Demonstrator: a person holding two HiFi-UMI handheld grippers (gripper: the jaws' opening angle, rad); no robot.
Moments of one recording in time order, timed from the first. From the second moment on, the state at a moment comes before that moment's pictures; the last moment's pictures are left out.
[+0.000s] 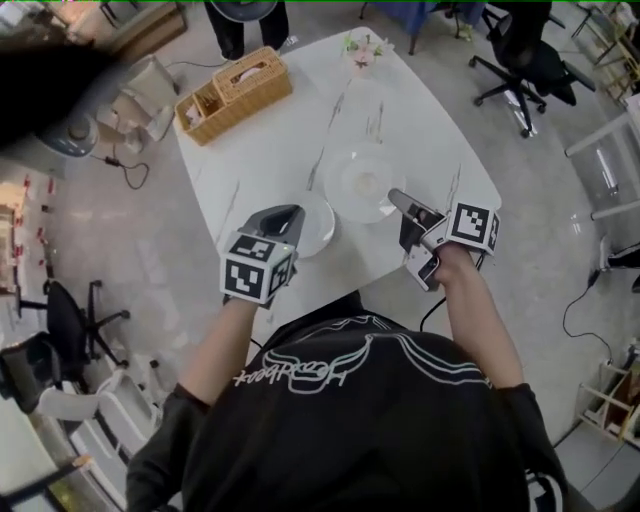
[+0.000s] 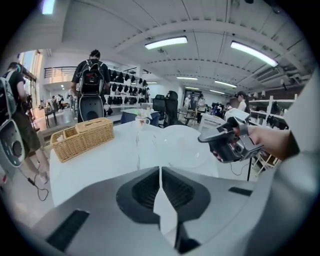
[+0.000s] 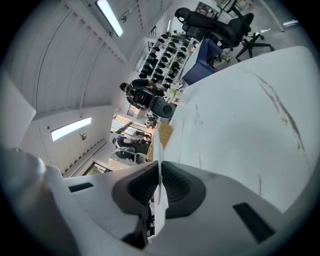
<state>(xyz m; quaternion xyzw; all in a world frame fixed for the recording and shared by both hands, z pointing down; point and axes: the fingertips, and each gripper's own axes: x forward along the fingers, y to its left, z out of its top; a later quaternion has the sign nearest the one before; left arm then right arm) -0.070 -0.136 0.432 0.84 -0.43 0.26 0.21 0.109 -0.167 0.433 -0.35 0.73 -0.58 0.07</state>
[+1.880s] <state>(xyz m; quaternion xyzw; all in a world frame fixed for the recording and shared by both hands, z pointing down) -0.230 -0.087 0.484 0.82 -0.44 0.24 0.28 -0.062 -0.105 0.521 -0.23 0.84 -0.31 -0.39</state>
